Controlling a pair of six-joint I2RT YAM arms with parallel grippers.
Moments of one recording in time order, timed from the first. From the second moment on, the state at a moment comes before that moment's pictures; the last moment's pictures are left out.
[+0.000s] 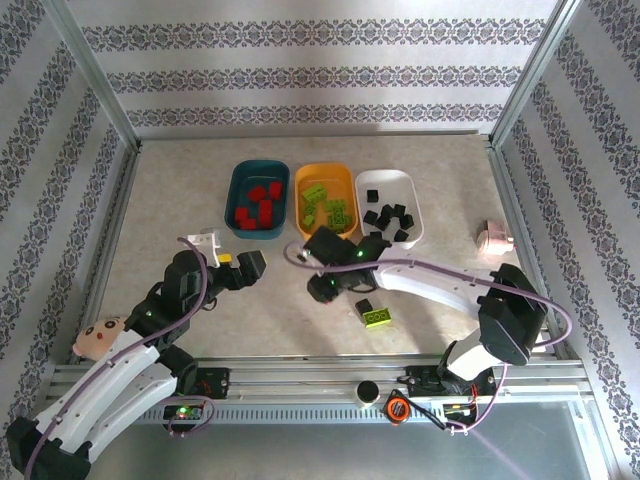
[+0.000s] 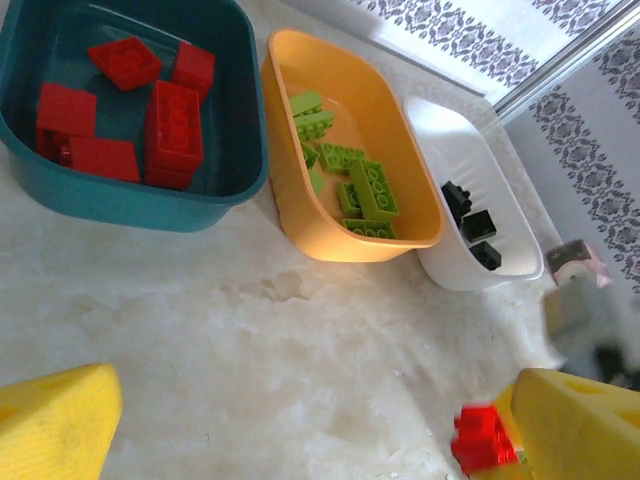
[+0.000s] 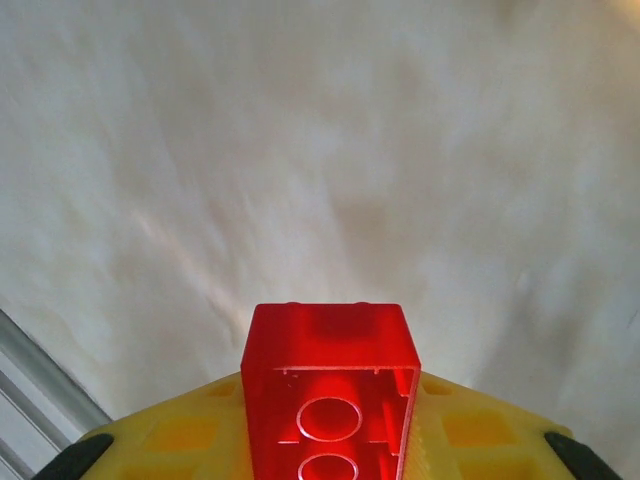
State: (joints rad) left arm -0.49 0.60 0.50 -0.32 0.00 -0.63; right arm 0.93 1.55 1.16 -0.72 -0.06 0.24
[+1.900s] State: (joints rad) left arm -0.49 0.72 0.48 -0.31 0.00 -0.63; right arm 0.82 1.29 0.83 -0.63 0.05 0.43
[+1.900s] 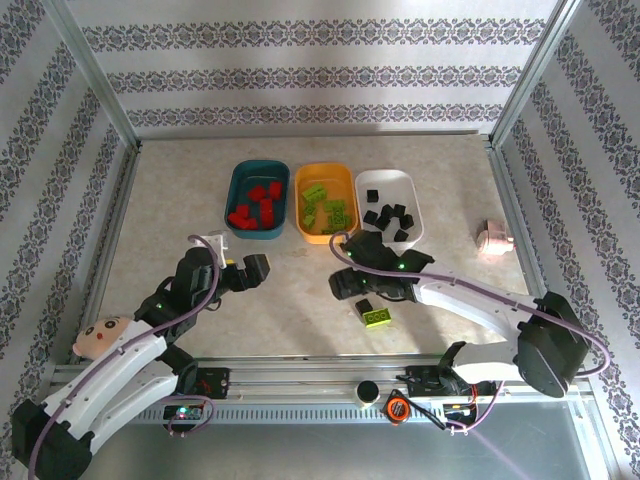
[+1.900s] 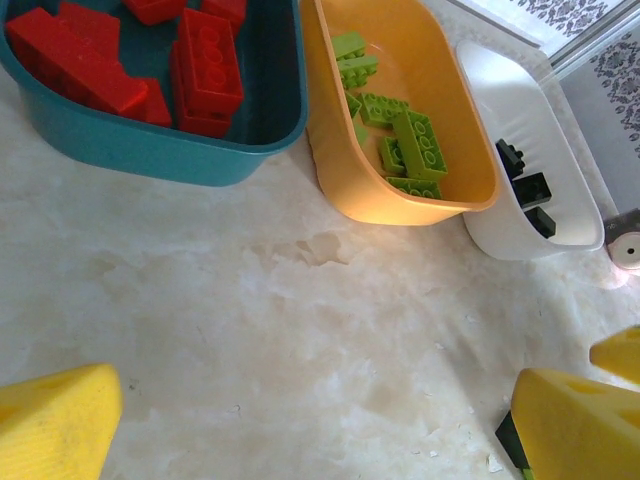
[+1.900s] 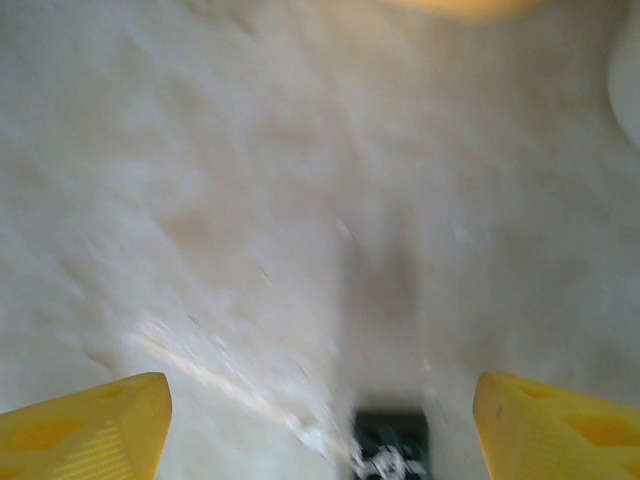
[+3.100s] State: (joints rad) left arm -0.49 0.76 0.47 -0.27 0.01 -0.63; right arm 0.85 1.43 0.84 -0.59 0.05 0.40
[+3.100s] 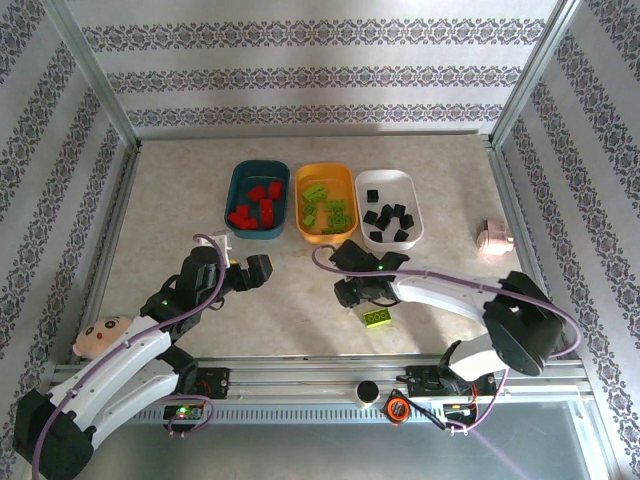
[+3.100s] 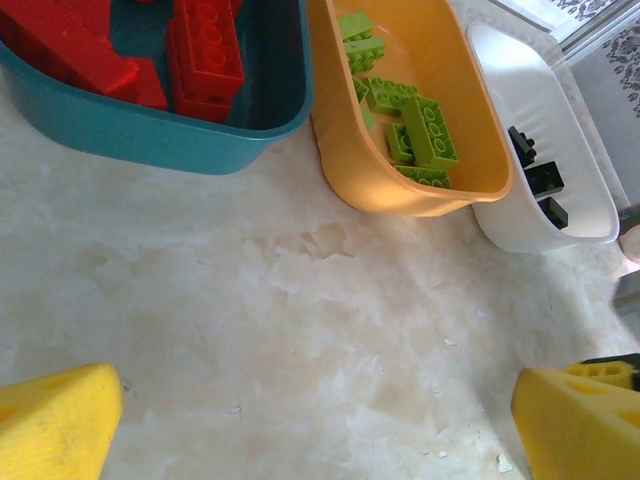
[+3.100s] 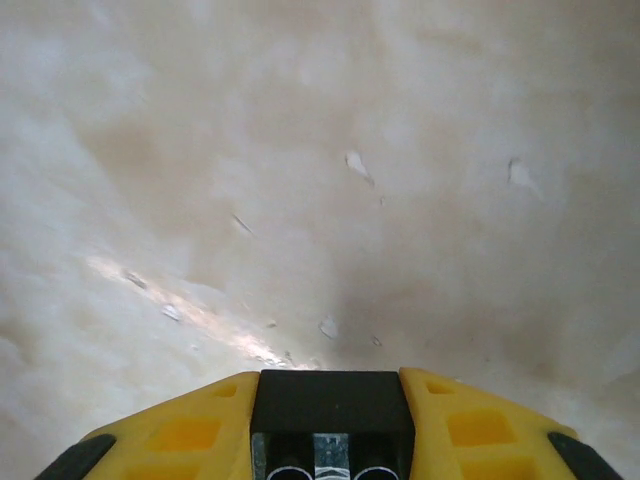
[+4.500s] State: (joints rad) left arm -0.50 1.02 0.51 -0.21 0.15 -0.58; right arm 0.29 1.61 1.04 -0.27 0.07 0.49
